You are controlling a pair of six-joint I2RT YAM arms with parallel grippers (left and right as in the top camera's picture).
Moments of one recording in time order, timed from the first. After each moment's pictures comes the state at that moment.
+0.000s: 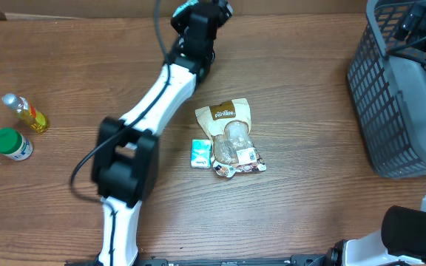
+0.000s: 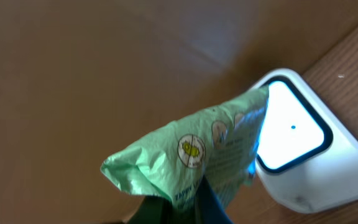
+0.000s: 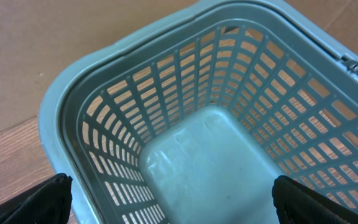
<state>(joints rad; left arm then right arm) -0.40 2.17 1.83 -0.07 -0.57 0.75 -0.26 1.70 1.99 -1.01 0.18 0.17</state>
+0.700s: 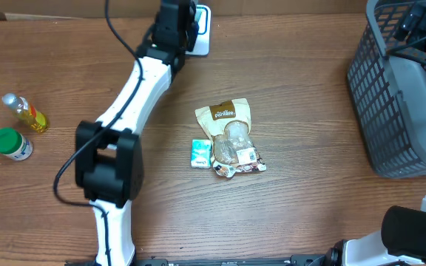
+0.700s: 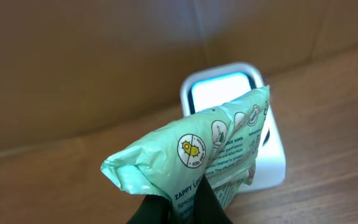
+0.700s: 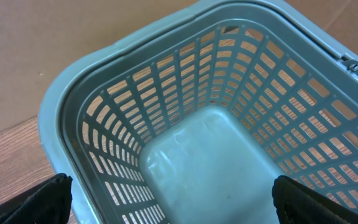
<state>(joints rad) -0.29 2.17 1.83 -0.26 -0.26 0.14 -0.26 1.70 1.99 -1.01 0.18 0.17</state>
